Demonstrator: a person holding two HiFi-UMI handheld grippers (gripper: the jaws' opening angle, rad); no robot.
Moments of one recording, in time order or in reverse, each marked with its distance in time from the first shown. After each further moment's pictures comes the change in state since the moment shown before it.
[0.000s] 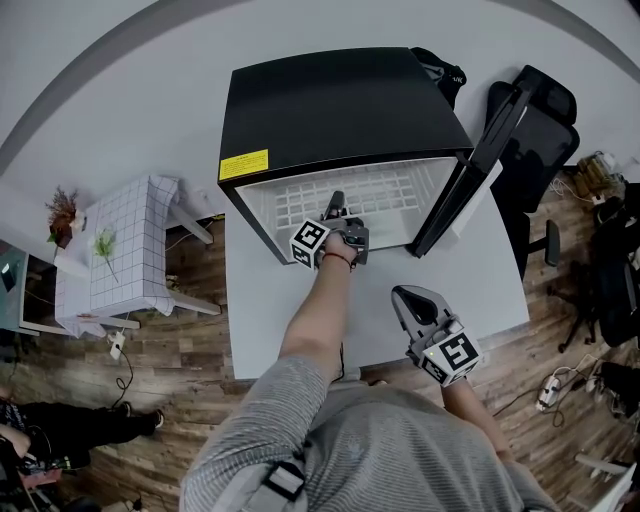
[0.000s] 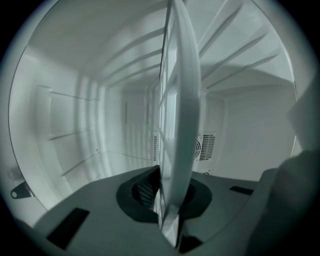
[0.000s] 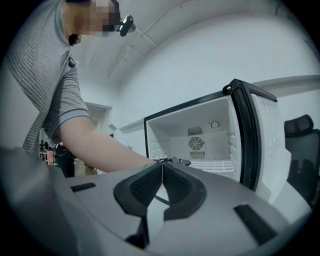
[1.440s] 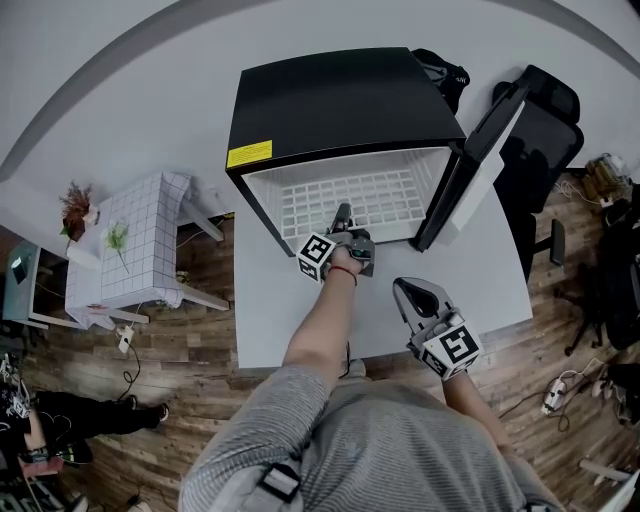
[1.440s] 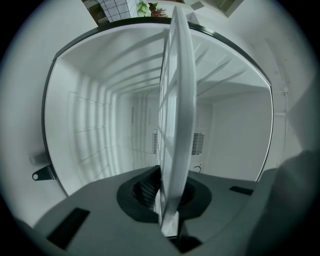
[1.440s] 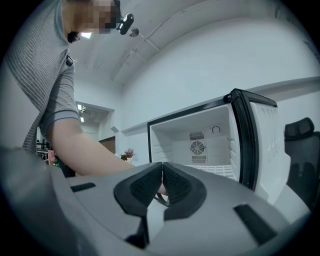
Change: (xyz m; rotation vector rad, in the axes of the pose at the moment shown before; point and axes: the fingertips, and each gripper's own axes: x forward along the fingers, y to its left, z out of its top) left arm -0.055 -0.003 -0.020 -0.009 -0.024 -0.014; right arm -0.016 0.010 0.010 -0.018 -0.043 0.016
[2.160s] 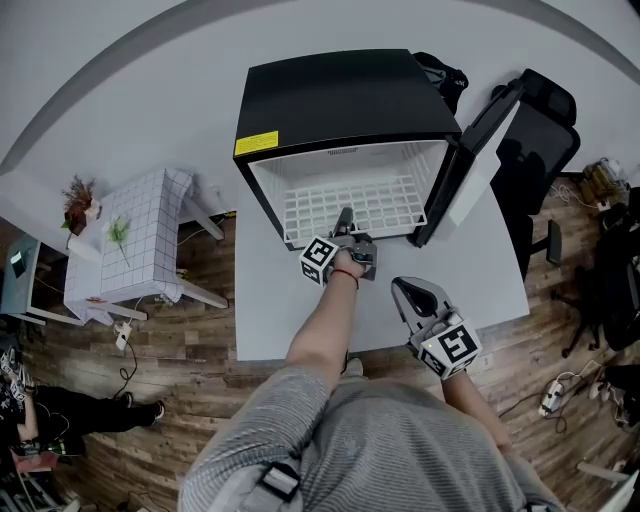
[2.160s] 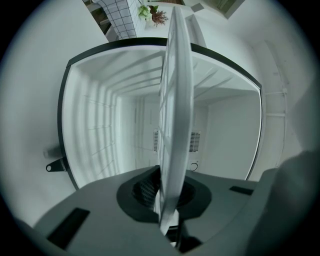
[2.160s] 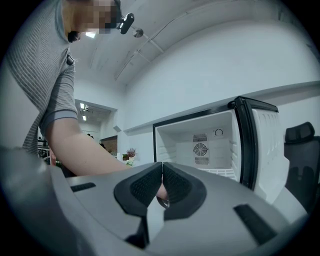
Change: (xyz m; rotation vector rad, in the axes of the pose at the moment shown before) left arm -0.028 -0.003 -0.012 -0.009 -0.005 0.007; right arm -0.016 0.020 0.007 -0.024 -0.003 0.015
